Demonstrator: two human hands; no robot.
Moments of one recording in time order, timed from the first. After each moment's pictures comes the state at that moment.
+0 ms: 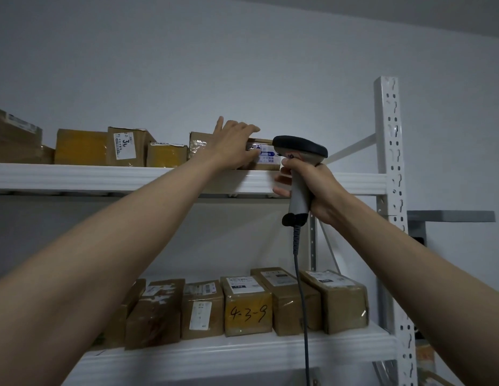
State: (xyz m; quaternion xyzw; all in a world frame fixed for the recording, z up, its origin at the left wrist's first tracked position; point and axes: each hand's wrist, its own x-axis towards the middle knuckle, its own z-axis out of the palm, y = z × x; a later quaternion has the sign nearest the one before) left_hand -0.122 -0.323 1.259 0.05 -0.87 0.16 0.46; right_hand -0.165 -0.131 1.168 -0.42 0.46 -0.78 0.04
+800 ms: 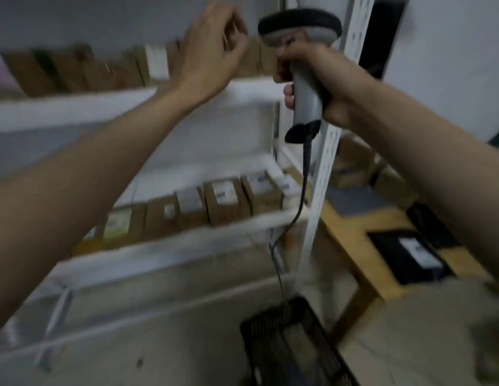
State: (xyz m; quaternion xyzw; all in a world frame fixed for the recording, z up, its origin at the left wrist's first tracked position) left_hand -0.034 -0.202 0.928 -0.06 -0.87 -0.11 0.49; right_hand -0.073 -0.001 0.920 -0.30 0.62 -0.71 0.15
